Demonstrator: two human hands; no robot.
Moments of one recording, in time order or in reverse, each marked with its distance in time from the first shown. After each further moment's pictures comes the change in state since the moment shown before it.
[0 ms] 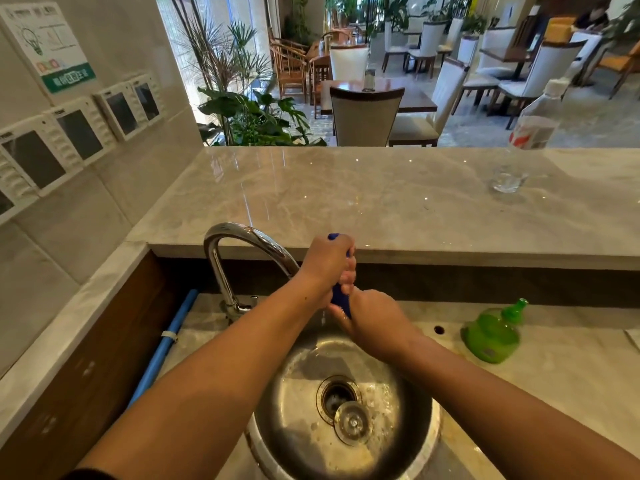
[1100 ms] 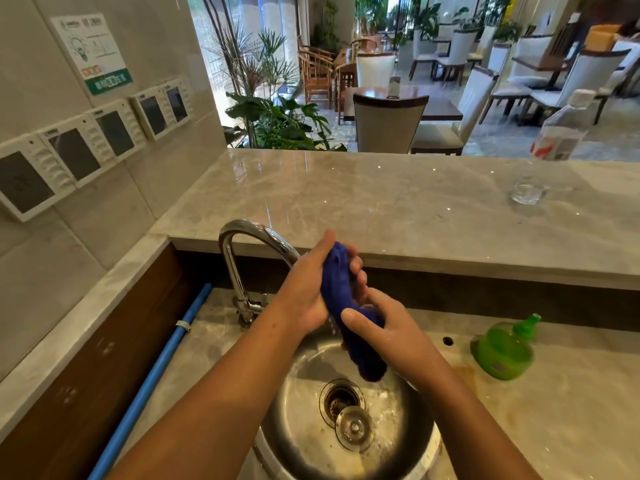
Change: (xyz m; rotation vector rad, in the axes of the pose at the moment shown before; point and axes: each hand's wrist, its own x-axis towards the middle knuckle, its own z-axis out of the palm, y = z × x) left_hand -0.030 -0.015 -0.017 -0.517 -0.239 0.006; right_hand -0.041 0.001 -0.017 0.955 -0.033 0.079
